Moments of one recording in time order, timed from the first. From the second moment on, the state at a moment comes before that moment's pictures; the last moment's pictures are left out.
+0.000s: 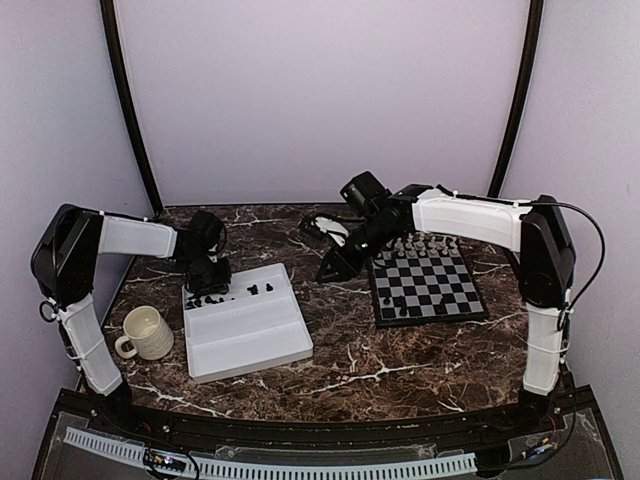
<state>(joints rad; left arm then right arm) -0.36 1.83 1.11 -0.46 -0.02 -0.57 0.77 2.00 1.68 -0.69 -0.50 -0.27</state>
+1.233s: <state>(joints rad) -0.73 1.36 0.96 -0.12 0.33 0.07 0.65 1.97 1.79 -0.67 -0.97 0.00</state>
